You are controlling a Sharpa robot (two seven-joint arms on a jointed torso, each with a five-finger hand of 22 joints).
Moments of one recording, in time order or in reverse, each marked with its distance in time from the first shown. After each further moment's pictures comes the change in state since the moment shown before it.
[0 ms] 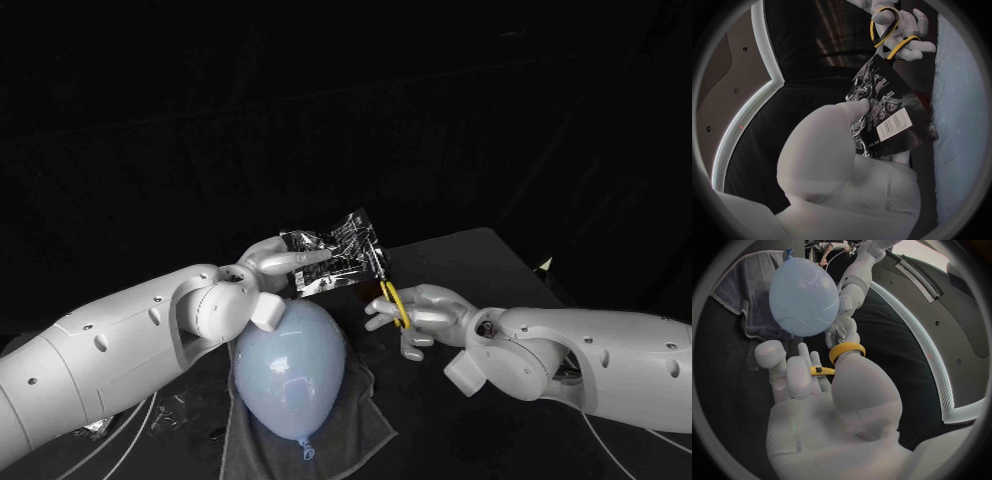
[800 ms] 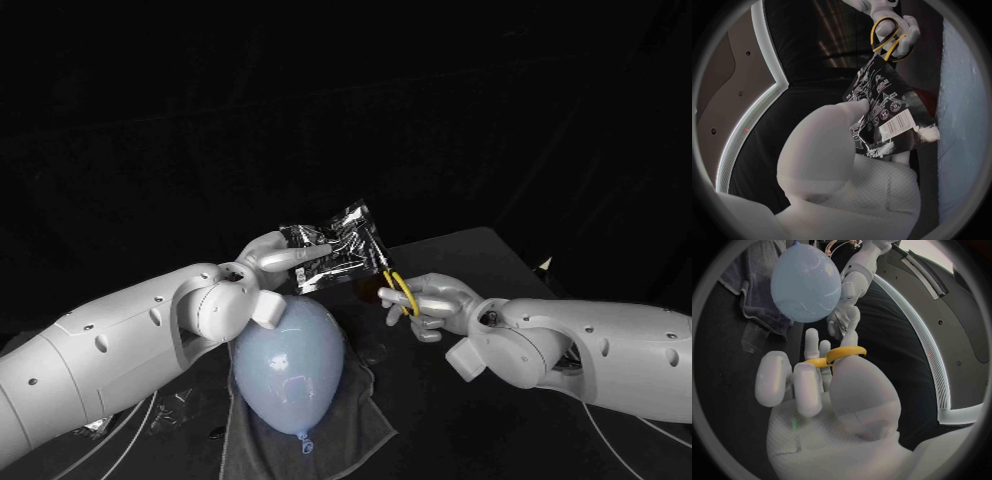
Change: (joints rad) left arm 0.000 0.000 0.001 0.004 -0.022 -0.004 0.050; left_hand -0.004 0.003 0.000 0.000 0.002 -0.001 -0.001 0.005 0.000 0.000 0.000 0.000 0.000 0.000 0.000 0.000 0.001 -0.006 0.000 0.000 0.000 0.000; right arm 0.019 -0.003 0.000 -0.026 0.026 -0.056 -0.002; right_hand 0.046 0.083 -0.017 -0.043 0.000 0.298 -0.112 0.291 0.169 0.302 -0.071 0.325 0.220 0.086 -0.147 0.085 0.190 -0.040 0.177 -0.131 0.318 0.057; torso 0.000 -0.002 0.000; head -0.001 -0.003
